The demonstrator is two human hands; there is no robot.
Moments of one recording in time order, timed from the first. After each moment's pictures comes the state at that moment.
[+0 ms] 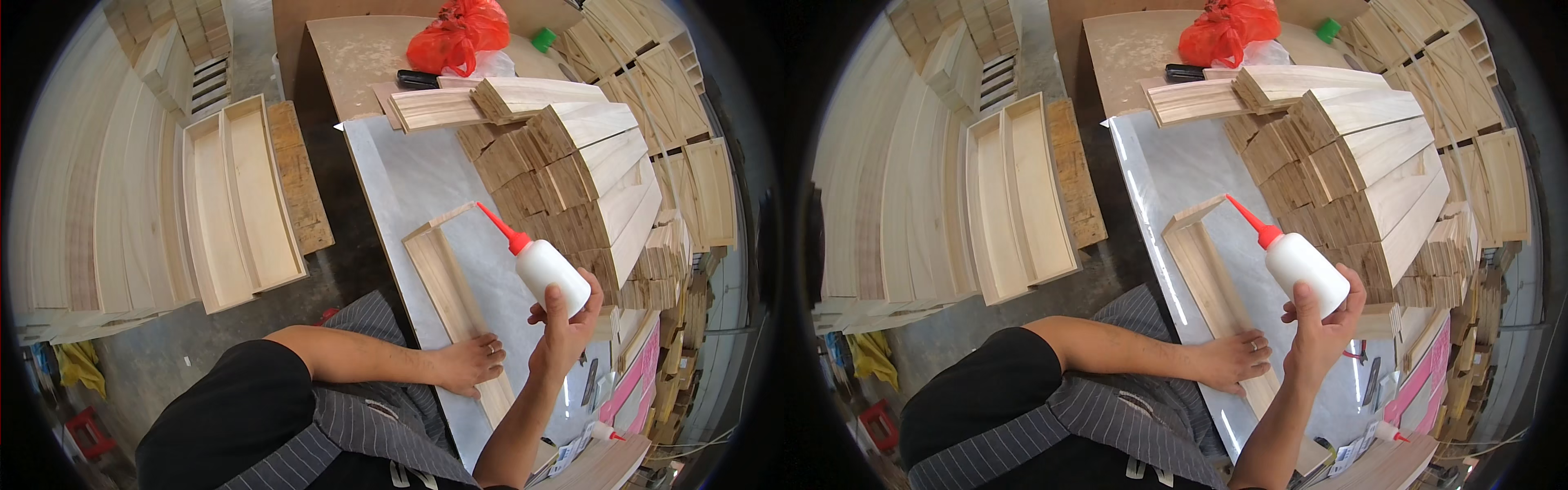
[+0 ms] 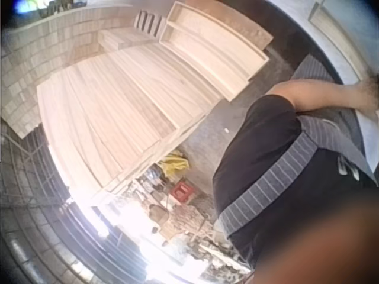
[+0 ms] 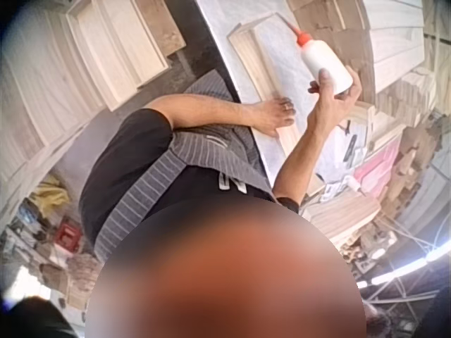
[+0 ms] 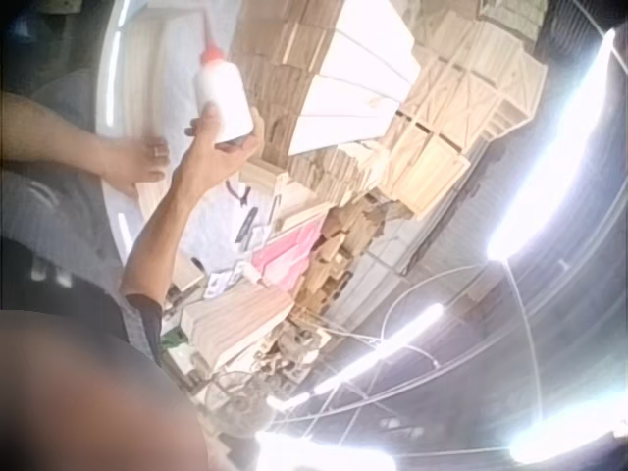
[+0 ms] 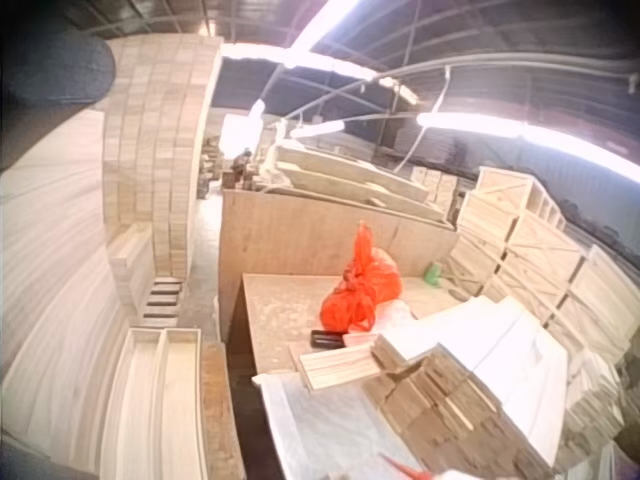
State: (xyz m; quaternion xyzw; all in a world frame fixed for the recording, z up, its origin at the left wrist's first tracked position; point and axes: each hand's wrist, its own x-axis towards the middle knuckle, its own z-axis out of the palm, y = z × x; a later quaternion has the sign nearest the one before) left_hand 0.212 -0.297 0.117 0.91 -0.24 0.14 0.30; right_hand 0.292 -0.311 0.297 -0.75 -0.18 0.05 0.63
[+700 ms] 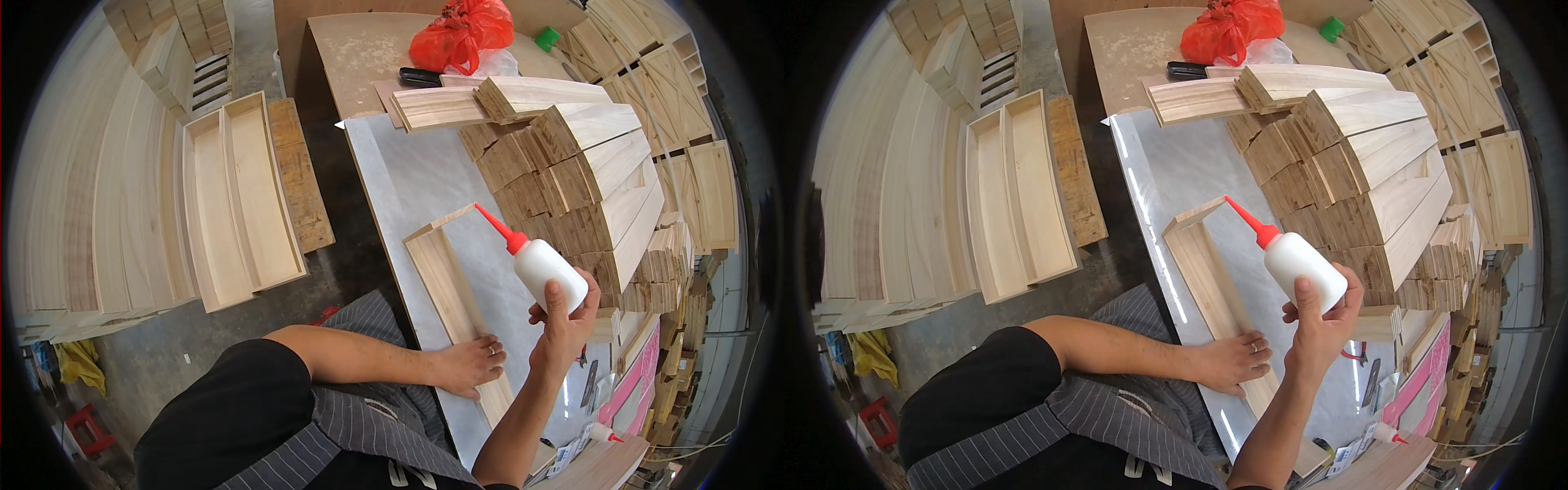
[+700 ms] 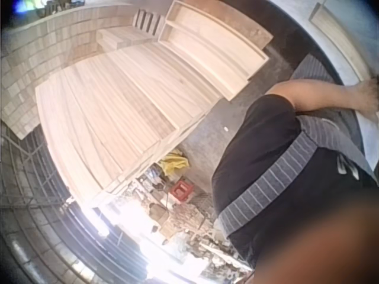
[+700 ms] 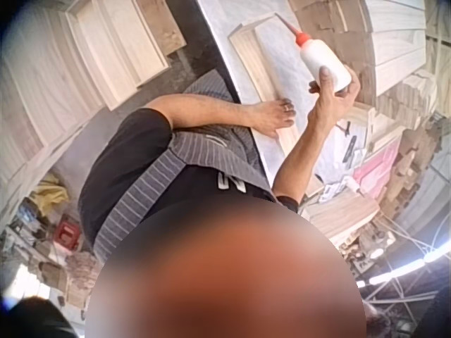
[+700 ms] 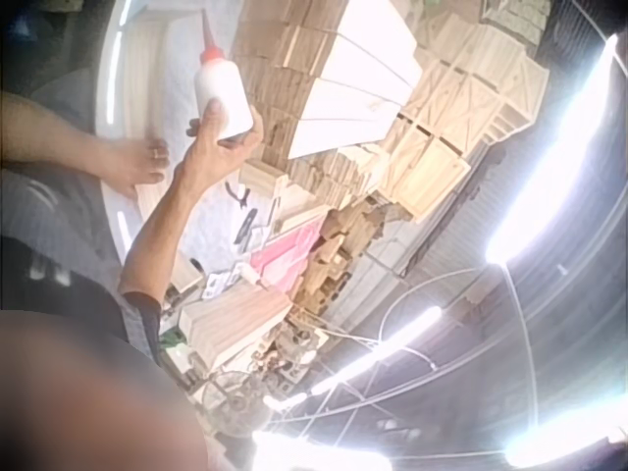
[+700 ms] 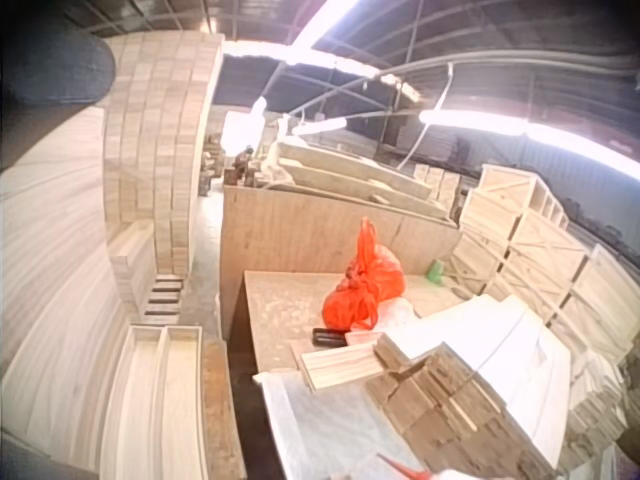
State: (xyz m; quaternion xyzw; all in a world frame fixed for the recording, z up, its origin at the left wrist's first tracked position) left_hand 0.212 -0.295 0.123 0.92 -0.25 0.09 0.29; right_hand 0.300 -0.305 0.294 -0.75 -0.16 0.07 0.64
